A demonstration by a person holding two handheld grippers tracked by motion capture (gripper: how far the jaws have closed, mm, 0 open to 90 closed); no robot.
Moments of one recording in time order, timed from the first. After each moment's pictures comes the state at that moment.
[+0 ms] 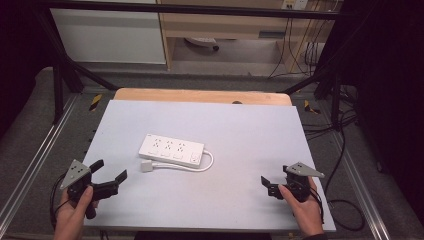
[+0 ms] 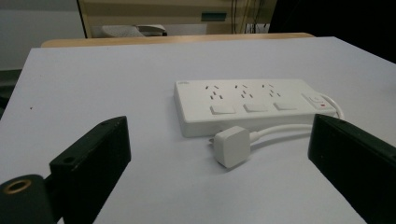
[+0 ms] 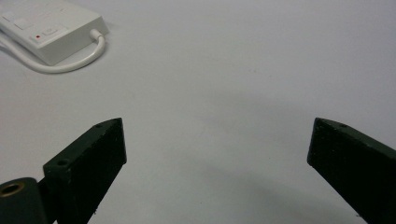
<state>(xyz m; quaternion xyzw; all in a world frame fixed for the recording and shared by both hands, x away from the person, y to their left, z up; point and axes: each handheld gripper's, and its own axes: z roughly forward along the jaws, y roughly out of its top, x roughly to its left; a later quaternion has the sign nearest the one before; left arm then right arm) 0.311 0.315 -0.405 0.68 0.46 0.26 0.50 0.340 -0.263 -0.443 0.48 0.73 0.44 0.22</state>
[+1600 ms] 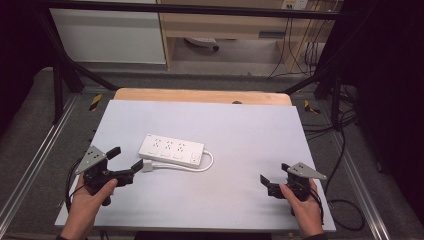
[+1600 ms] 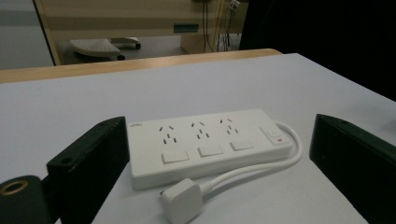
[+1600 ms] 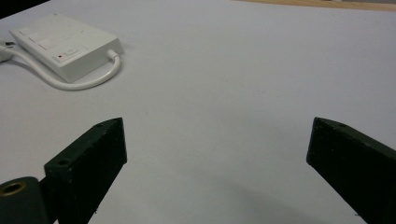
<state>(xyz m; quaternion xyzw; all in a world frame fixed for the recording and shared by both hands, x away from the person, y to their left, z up) 0.336 0.272 -0.373 0.69 0.42 0.24 0.54 0.337 -0.261 -0.440 0.46 0.72 0.47 0.23</state>
